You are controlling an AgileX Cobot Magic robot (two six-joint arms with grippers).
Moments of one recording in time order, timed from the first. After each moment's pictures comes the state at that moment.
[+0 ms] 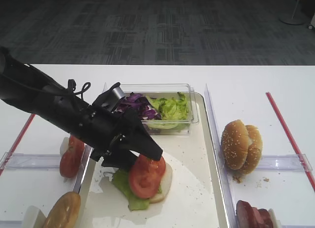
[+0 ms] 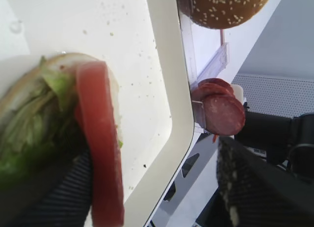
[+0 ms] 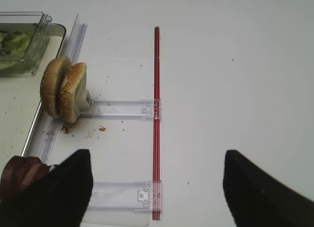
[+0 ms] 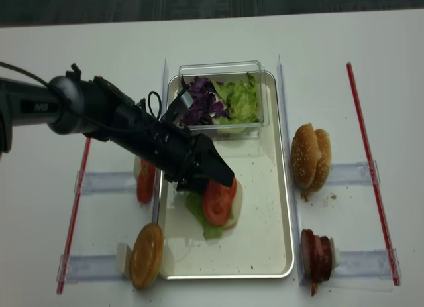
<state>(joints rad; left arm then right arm) -0.29 1.98 -1.02 -1.22 1.16 0.87 -0.04 -0.02 -0.48 0.05 1.13 -0.05</state>
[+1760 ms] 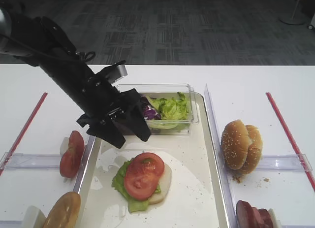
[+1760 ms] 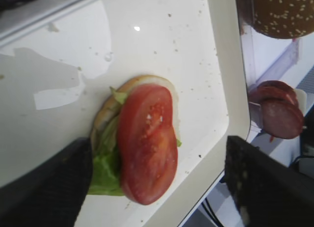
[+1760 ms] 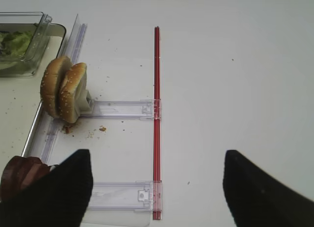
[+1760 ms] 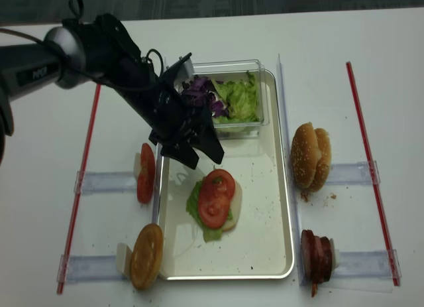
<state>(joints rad) -0.29 1.98 -1.32 -0.80 1.18 0.48 -0.04 -0.02 -0.48 0.05 1.13 -0.05</state>
